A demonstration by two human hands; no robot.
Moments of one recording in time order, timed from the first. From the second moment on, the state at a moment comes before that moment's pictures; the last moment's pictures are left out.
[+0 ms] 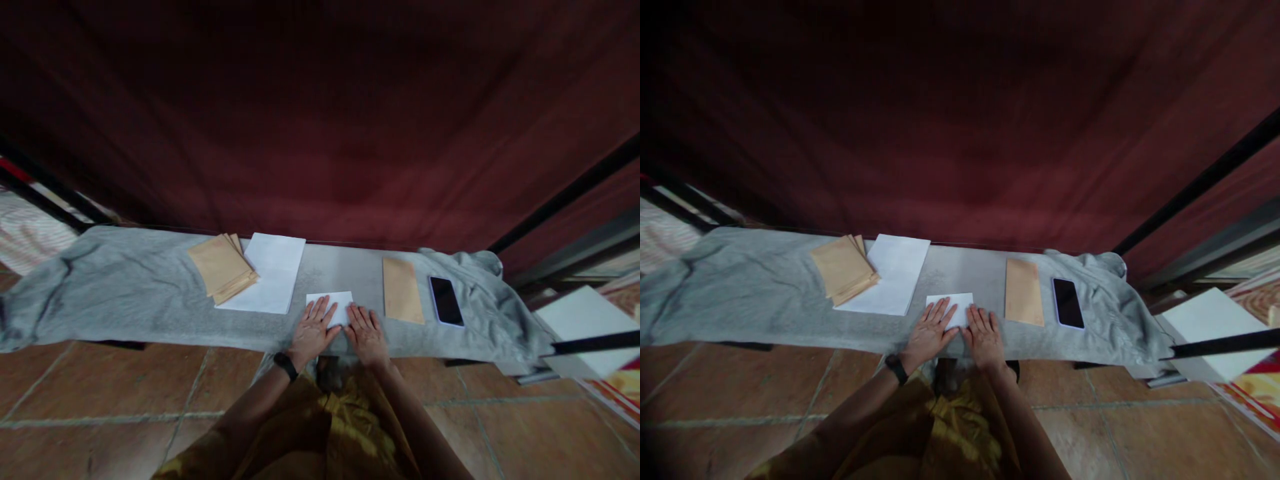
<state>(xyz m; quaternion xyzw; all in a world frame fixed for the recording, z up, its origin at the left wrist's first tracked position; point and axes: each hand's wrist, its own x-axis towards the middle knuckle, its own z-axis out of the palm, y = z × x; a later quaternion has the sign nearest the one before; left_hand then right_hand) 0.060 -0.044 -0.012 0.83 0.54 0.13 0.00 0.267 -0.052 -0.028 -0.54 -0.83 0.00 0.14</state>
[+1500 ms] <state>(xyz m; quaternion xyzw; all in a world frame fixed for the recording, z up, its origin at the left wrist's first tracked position) 0.043 -0.032 -0.016 0.77 0.63 0.13 -0.01 0.282 -0.077 -0.033 -0.52 -0.81 0.02 0.25</state>
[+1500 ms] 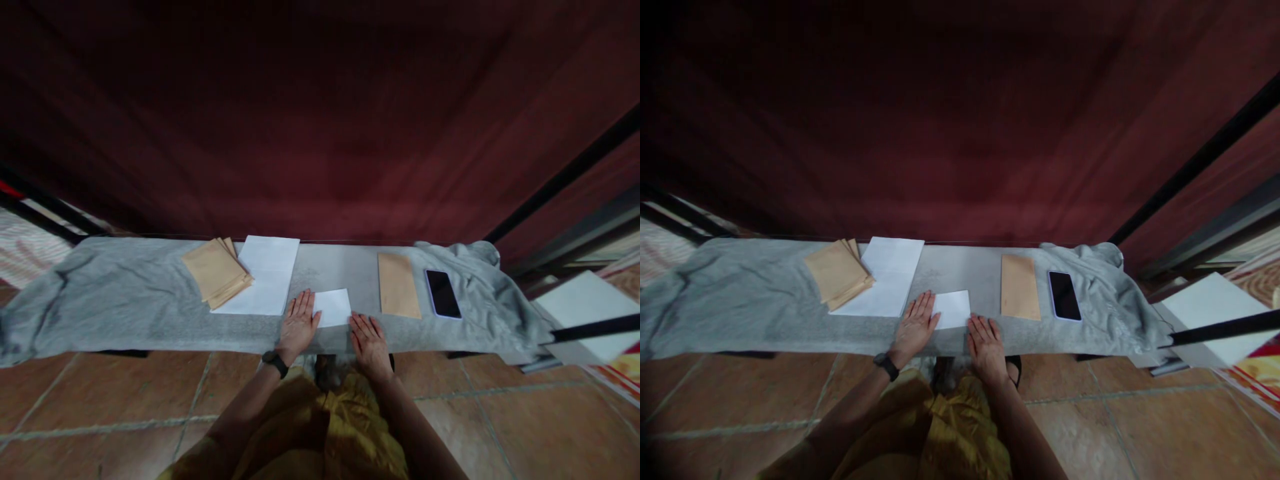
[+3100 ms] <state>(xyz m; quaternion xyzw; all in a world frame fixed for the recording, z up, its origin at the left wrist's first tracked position) 0.040 -0.024 -0.011 0.56 0.68 0.38 0.28 0.213 -0.009 -0.028 -0.57 -0.76 0.05 0.30</state>
